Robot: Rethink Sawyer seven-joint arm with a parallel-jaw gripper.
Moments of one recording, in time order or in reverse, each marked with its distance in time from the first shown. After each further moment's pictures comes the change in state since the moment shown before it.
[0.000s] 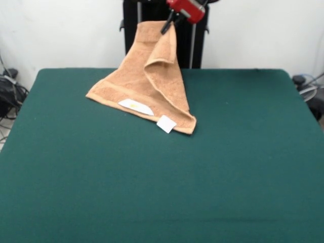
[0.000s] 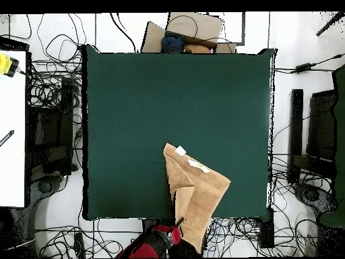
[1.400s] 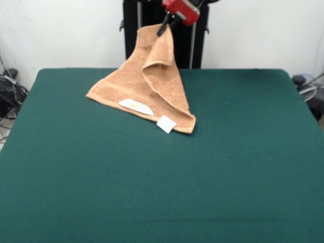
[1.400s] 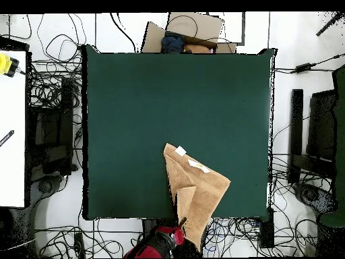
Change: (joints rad) arm -0.019 0.091 0.000 0.019 0.000 -0.152 0.000
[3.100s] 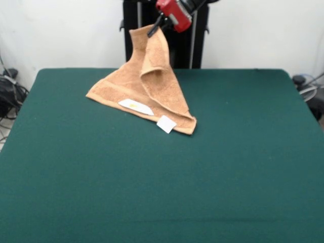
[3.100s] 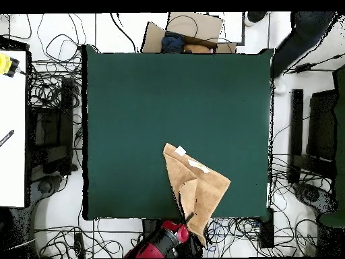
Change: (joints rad) arm 0.134 0.191 0.000 0.022 0.326 -0.146 0.000
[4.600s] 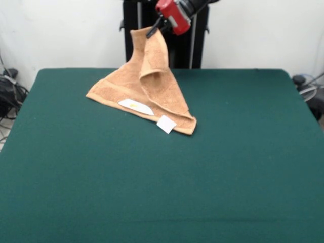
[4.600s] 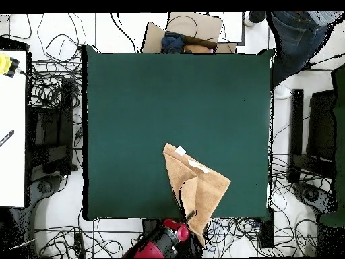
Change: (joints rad) arm 0.034 0.035 0.022 -0.001 0.102 -0.009 0.000
